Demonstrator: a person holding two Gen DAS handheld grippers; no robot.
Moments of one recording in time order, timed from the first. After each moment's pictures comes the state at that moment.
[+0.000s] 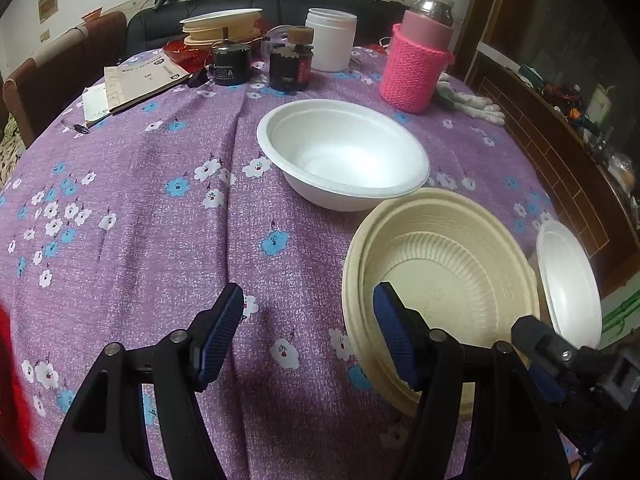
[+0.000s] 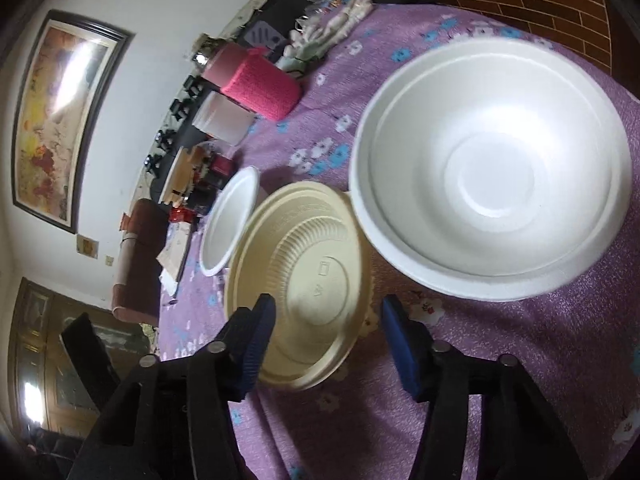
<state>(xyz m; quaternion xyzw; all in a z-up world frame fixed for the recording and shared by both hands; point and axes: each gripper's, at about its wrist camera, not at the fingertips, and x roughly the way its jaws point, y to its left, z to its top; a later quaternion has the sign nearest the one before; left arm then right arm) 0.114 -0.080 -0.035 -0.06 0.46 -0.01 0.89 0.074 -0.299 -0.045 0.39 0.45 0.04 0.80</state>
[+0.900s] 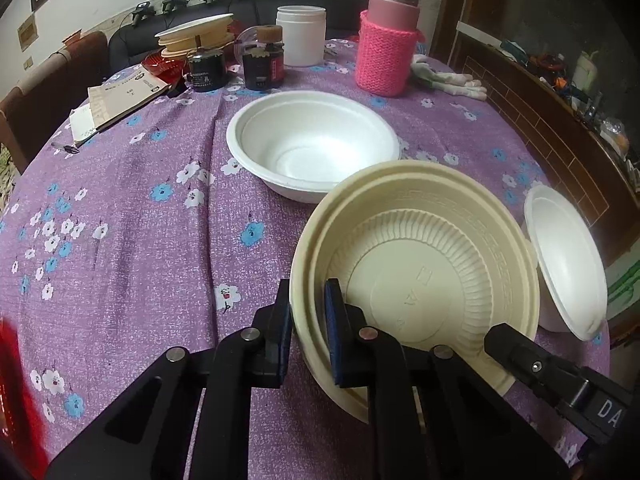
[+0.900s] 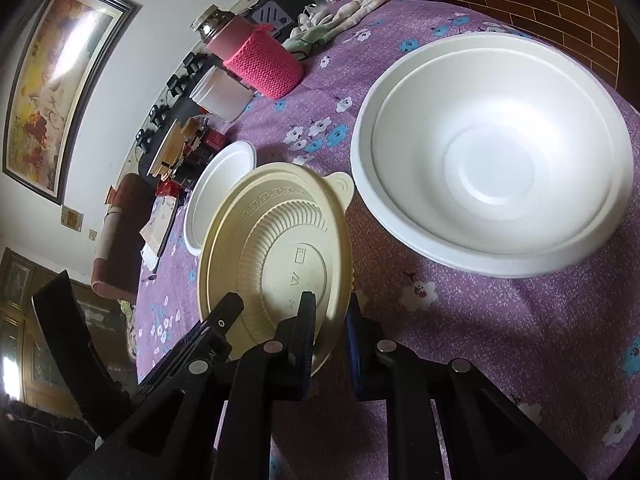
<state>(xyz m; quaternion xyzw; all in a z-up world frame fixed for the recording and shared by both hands) 0.104 -0.097 -0.034 -0.01 0.46 -0.03 0.89 0.068 -0.287 -0.048 0.34 0.47 0.04 0.81</state>
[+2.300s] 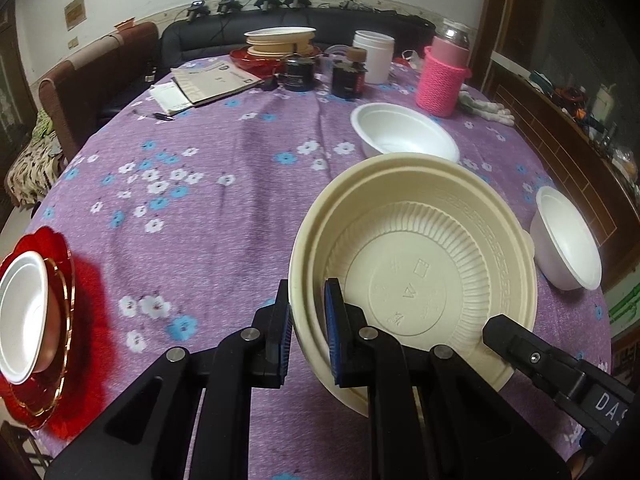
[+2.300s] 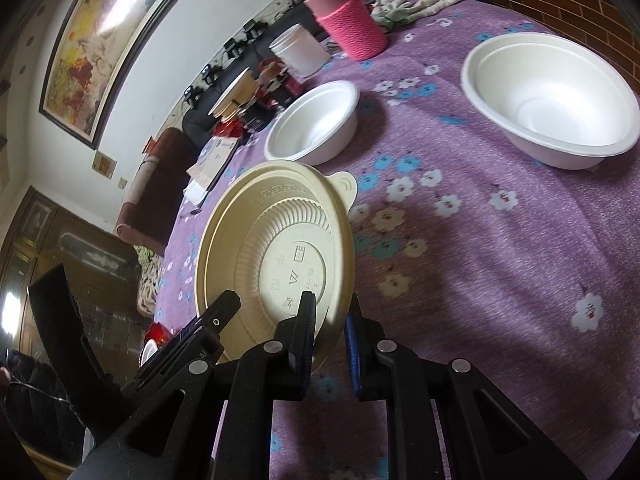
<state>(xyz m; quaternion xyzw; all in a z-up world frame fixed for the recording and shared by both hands) 0.023 -0.019 -0.011 -0.04 0.44 0.03 0.90 0.010 -0.215 -0.022 0.28 0.47 0.13 0.83</state>
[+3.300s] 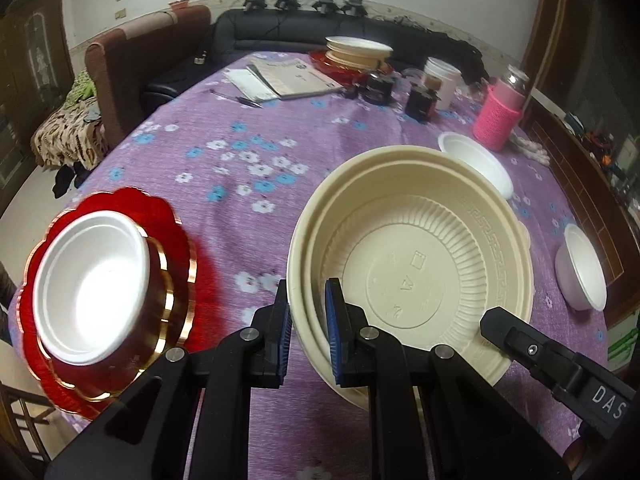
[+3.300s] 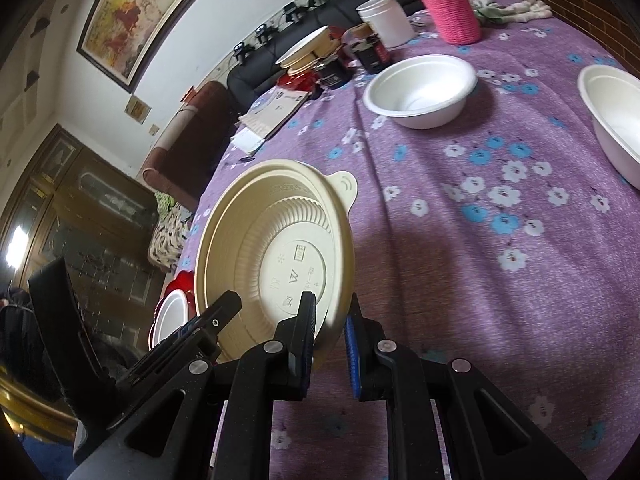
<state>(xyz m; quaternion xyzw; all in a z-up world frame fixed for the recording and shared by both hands) -0.015 0.068 0.004 -0.10 0.43 0.10 0.89 0.003 -0.124 0.000 0.22 0.48 0.22 0.82</state>
